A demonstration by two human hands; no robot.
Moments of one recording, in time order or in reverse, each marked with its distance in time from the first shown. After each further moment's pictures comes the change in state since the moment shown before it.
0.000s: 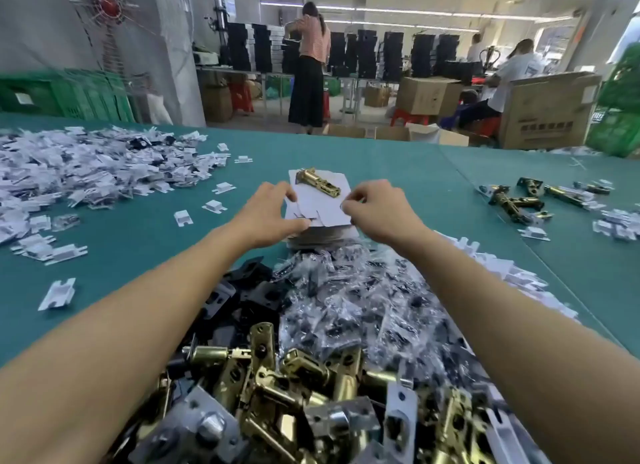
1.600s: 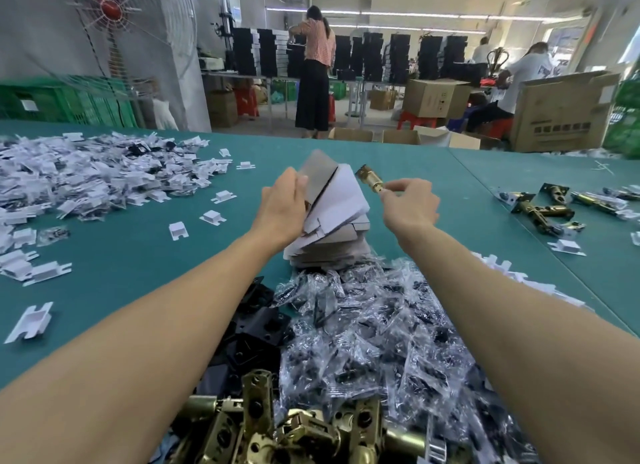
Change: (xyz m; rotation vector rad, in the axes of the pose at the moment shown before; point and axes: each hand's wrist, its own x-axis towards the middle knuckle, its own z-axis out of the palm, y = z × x) left_hand 0.040 0.016 0.018 -0.231 0.411 0.048; right_hand 0.076 0.050 0.022 0.250 0.411 0.377
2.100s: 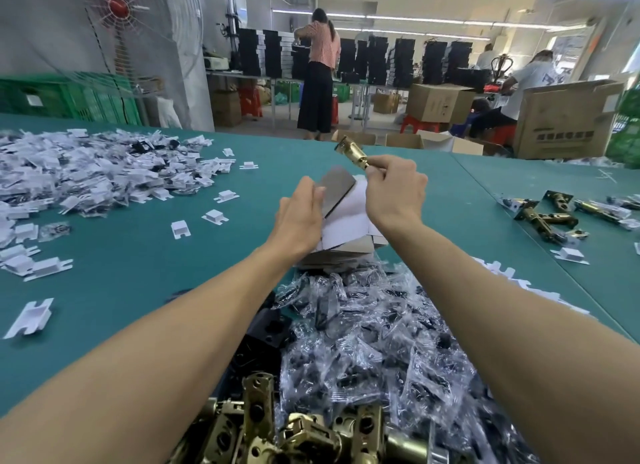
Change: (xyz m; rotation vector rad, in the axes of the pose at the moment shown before) left_hand -0.015 0.010 0.015 -0.048 -0.067 -0.055; right_hand -0.022 -0.036 0.004 -0.043 0.027 -0.317
